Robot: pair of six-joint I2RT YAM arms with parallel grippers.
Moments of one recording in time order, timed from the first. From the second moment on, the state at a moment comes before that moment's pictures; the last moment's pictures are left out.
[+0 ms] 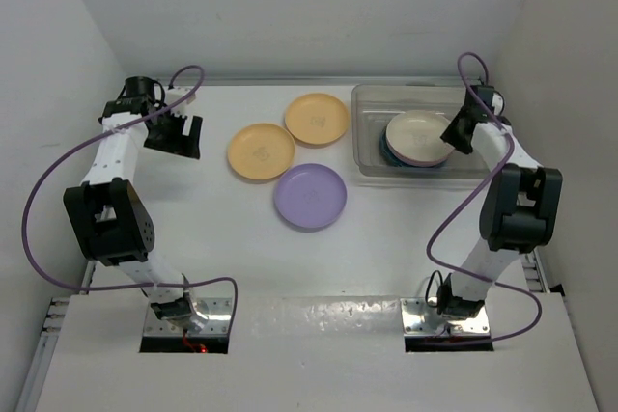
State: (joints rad) left arm 0.20 1.65 1.46 -0.88 0.27 0.39; right arm -0.18 1.76 1.24 -0.39 0.15 0.48
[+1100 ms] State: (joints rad) left arm 0.20 1.51 1.36 -0.88 0.32 0.37; right arm 0.74 1.61 1.04 -0.44 0.34 0.57
